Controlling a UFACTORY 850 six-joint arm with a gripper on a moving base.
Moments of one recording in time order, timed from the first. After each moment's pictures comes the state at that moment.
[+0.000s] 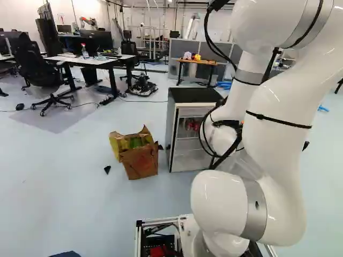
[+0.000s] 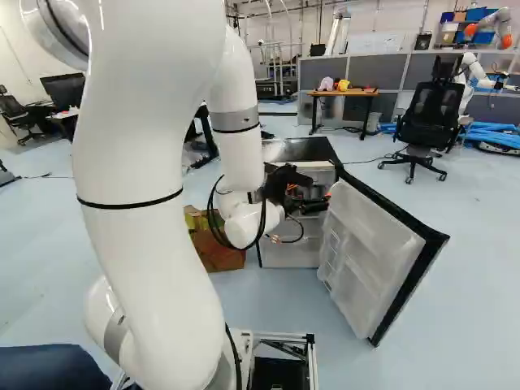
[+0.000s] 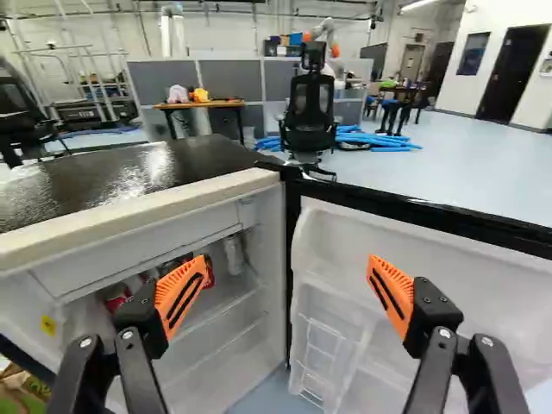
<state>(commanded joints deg) -21.9 -17.9 -19.7 10.3 76.8 0.0</state>
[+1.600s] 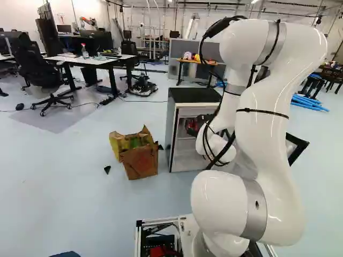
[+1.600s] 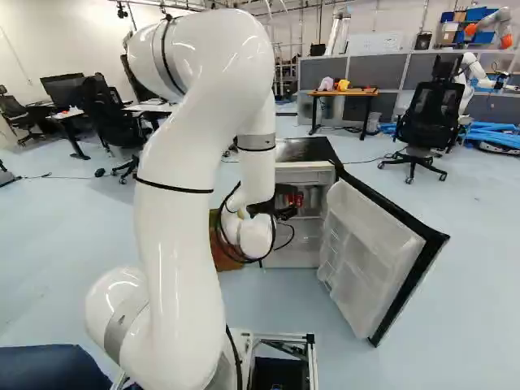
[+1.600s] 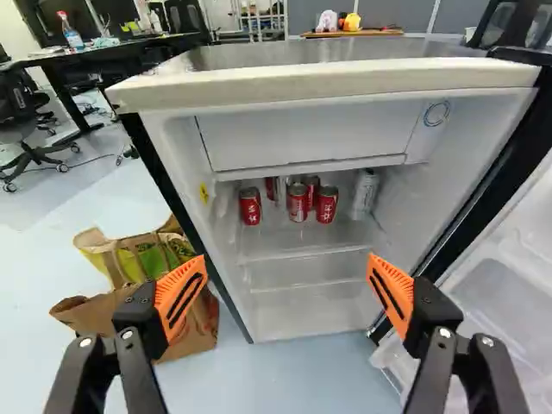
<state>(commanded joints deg) -21.3 -34.6 -26.8 -17.8 75.2 0.0</state>
